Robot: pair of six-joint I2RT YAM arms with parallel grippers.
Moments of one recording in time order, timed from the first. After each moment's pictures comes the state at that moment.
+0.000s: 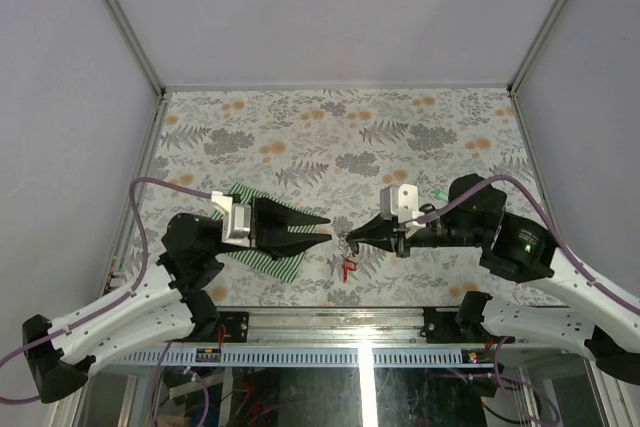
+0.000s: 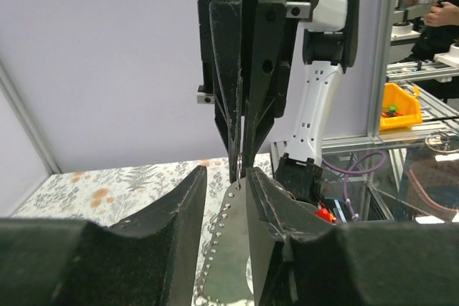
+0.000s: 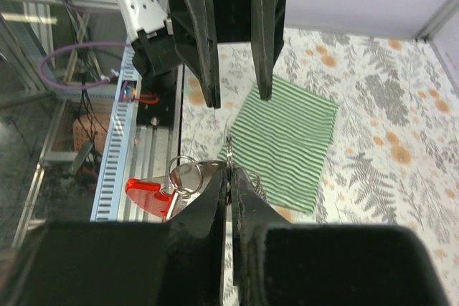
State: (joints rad) left arm -0.91 0.72 0.58 0.63 0.63 -0.14; right arm 1.04 0.82 1.06 -0.40 -0.48 -0.23
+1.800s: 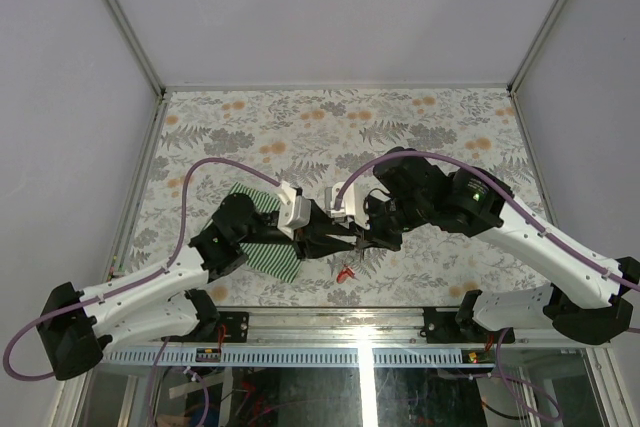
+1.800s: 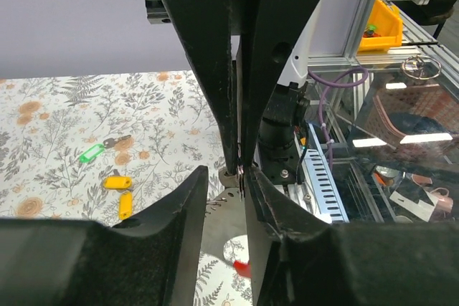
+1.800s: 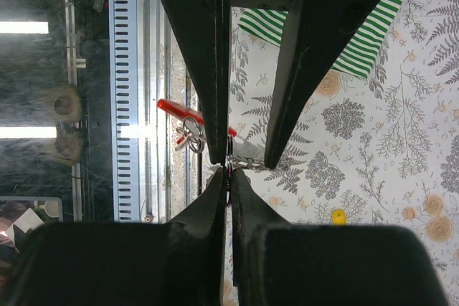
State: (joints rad) left arm -0.91 0.95 0.61 0.48 0.71 -0.08; right arm 1.04 1.24 1.52 -1.16 -0.38 -0.42
